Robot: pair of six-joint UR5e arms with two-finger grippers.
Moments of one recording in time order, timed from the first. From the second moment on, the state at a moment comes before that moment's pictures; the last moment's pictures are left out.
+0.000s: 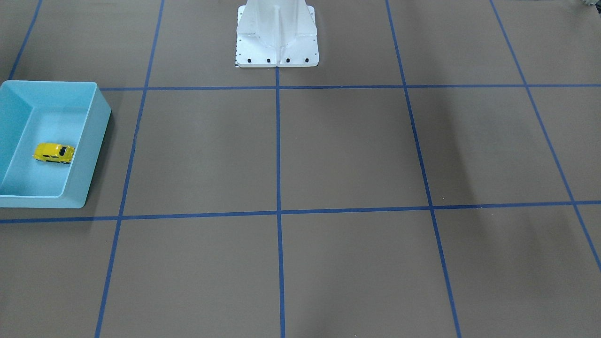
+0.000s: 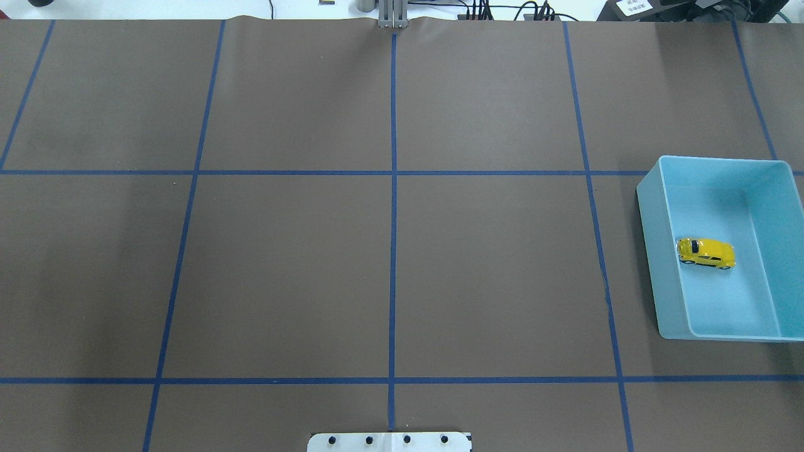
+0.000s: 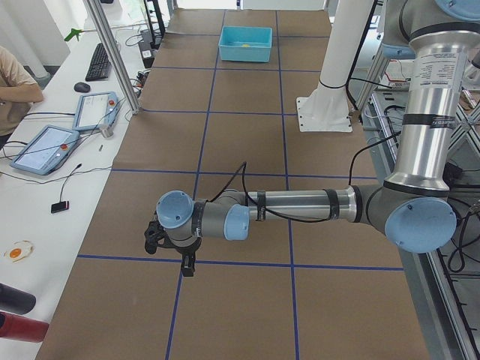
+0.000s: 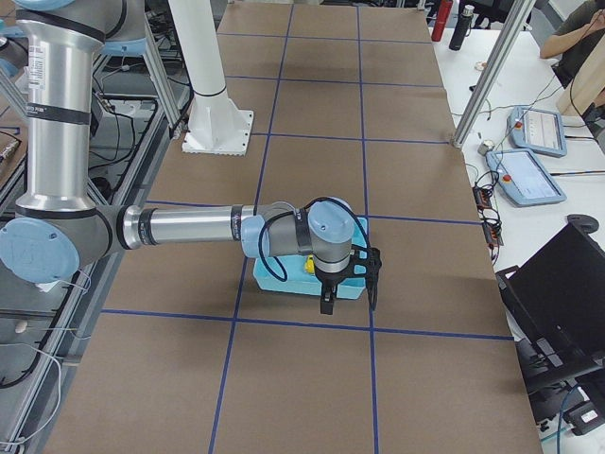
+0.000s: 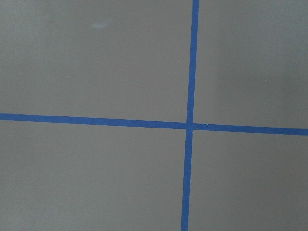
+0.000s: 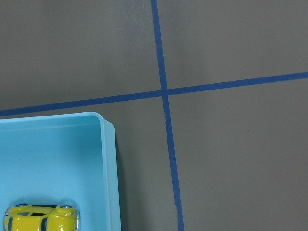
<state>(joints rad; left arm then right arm) -1.57 -1.65 -1.44 -1.69 -2.40 -0.10 1.55 -1.69 1.77 -1.53 2.35 0.23</state>
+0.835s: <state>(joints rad) -1.57 -1.65 -1.44 -1.69 -2.40 -0.10 1.55 -1.69 1.77 -1.53 2.35 0.22</state>
